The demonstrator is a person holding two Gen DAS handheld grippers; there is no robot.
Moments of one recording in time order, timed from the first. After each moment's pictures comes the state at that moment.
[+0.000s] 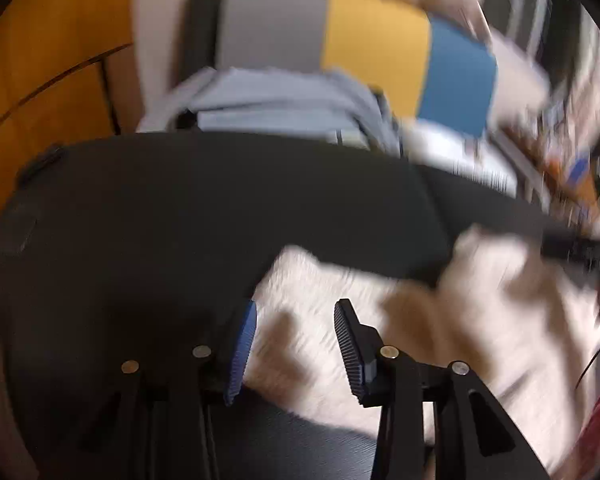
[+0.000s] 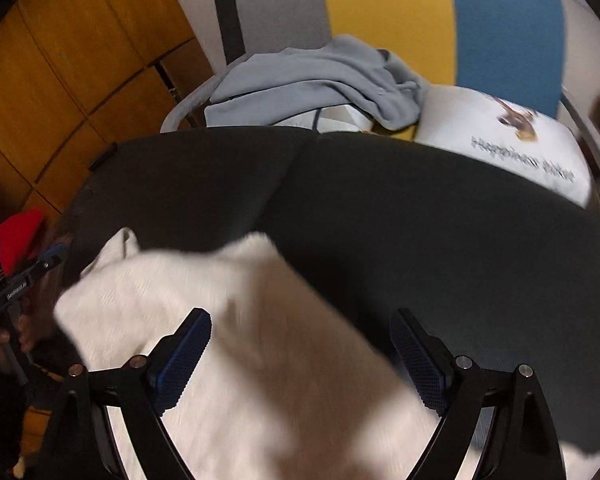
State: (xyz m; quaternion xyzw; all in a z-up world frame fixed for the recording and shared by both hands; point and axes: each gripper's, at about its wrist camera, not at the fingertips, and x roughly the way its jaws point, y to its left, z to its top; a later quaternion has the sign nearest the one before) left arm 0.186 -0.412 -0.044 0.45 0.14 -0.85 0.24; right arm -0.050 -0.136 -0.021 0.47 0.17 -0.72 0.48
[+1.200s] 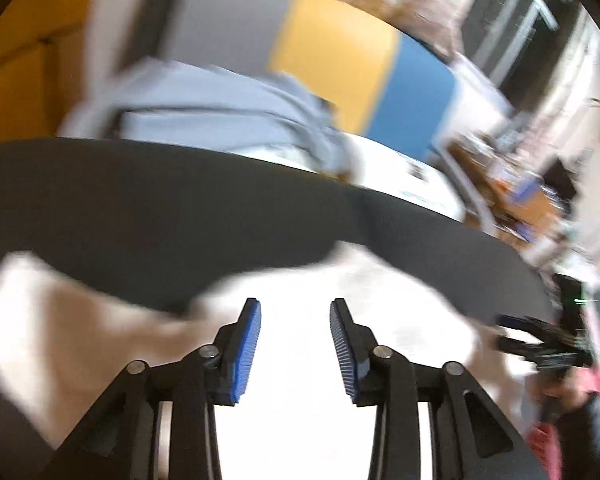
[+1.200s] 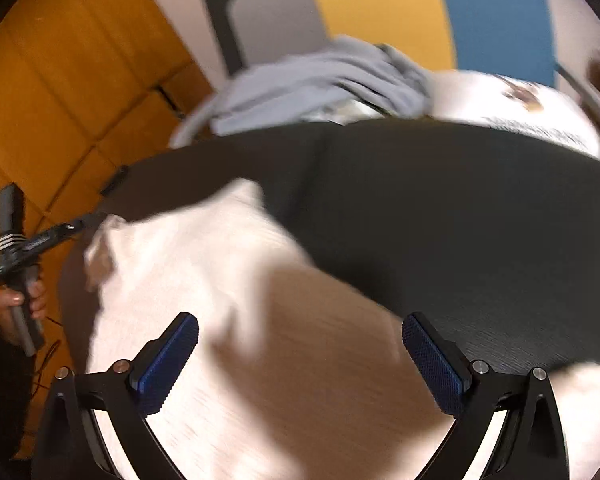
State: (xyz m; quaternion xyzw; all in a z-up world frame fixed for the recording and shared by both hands) left arm 0.105 -0.428 -0.020 0.40 0.25 -0.88 0.09; right arm -0.023 -0.081 -0.066 0.48 0.10 -0.75 0.44
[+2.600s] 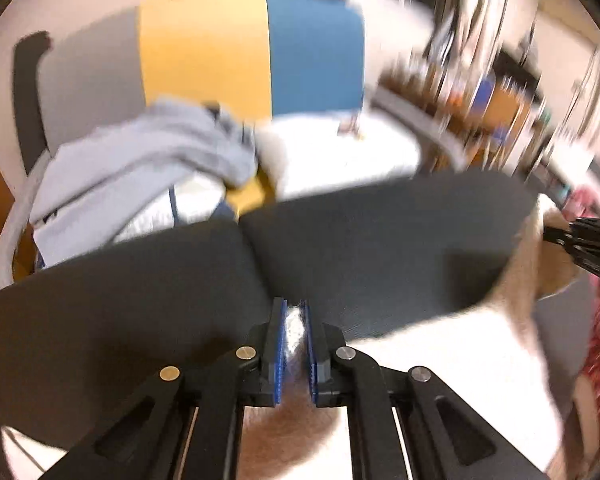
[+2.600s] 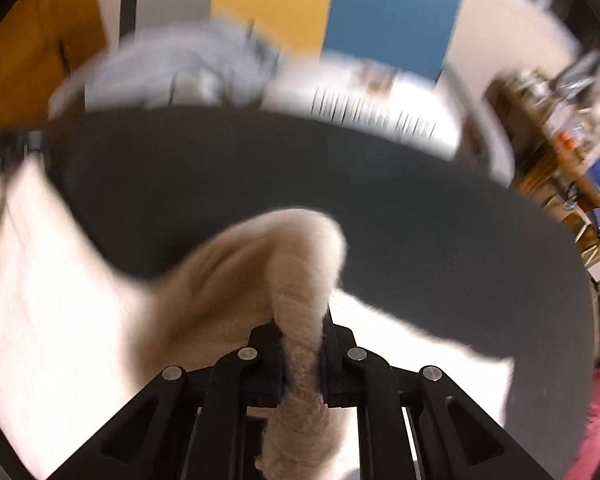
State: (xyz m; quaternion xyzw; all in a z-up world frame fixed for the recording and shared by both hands) left arm 0.017 -0.338 0.037 0.38 0.08 -0.92 0.01; right arm -0.111 -0.006 -0.022 0.41 0.20 -0.83 0.31
